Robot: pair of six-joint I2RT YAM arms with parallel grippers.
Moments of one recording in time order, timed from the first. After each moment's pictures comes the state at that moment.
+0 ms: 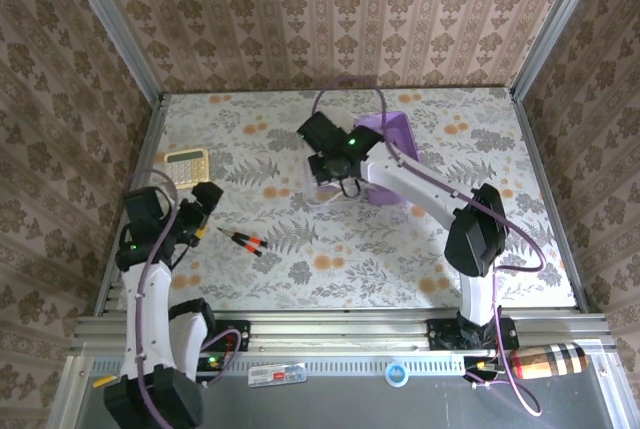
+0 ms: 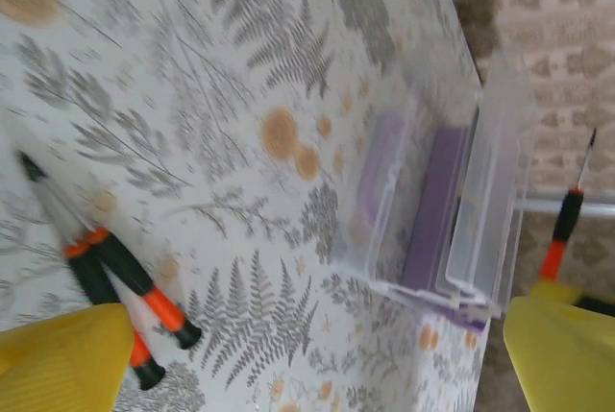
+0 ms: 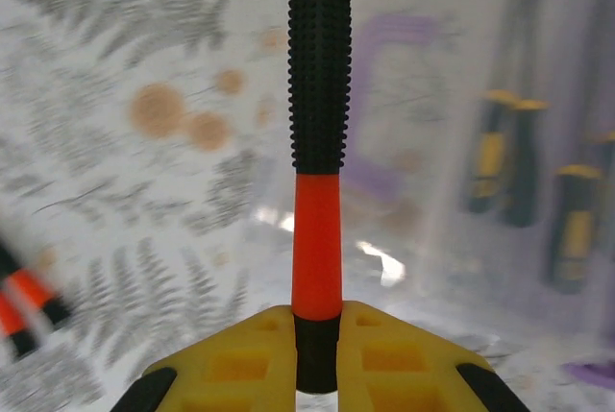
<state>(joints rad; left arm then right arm) 0.12 0.74 0.60 -0.59 0.57 -0.81 0.72 1.91 1.78 -0.95 0.26 0.42</state>
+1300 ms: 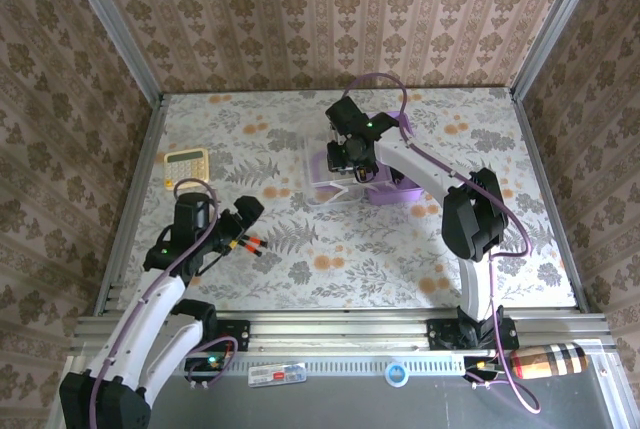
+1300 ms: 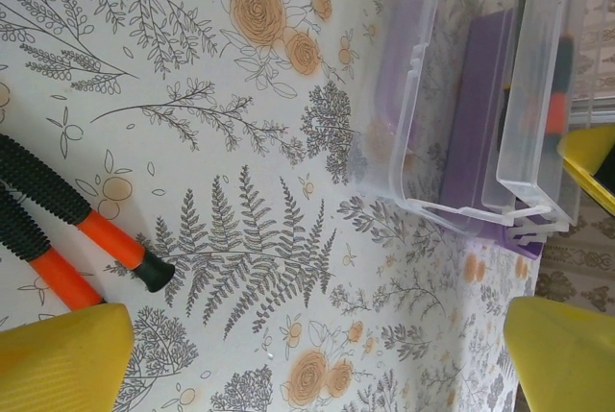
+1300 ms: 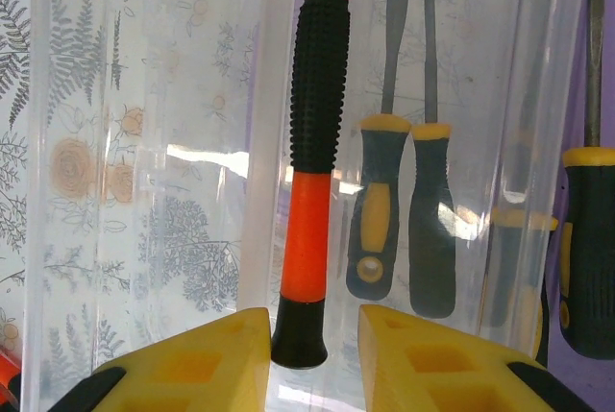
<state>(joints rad) -0.27 0.73 0.51 -0.50 0.34 -0.96 0.58 1.99 1.77 -0.88 0.01 0.45</state>
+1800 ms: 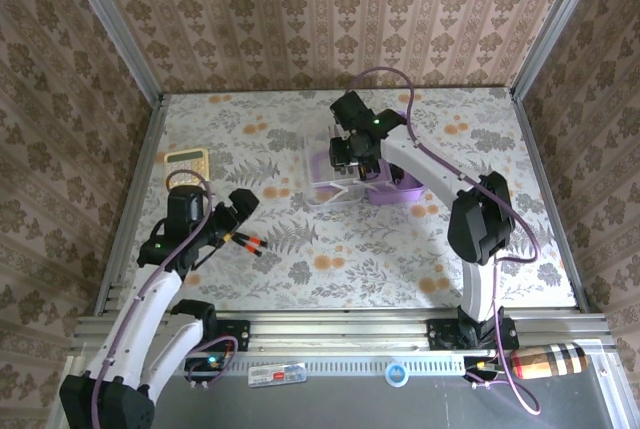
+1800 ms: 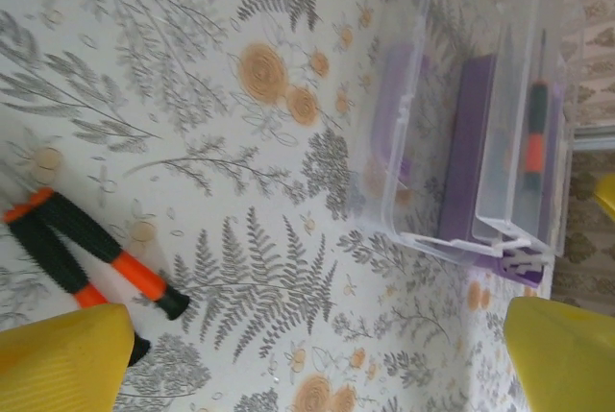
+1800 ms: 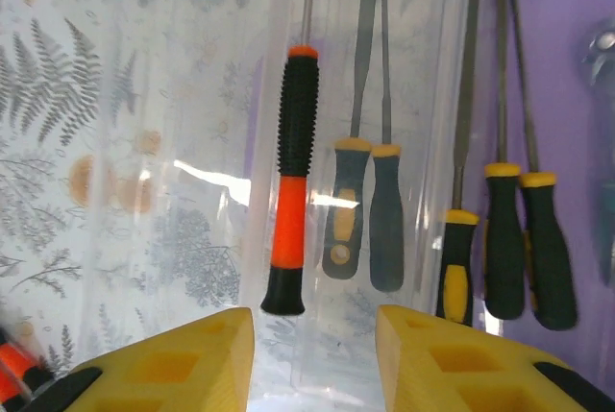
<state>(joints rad) -0.18 0.73 0.61 -0.60 0.32 -0.88 0.57 1.90 1.78 -0.90 0.04 0.41</state>
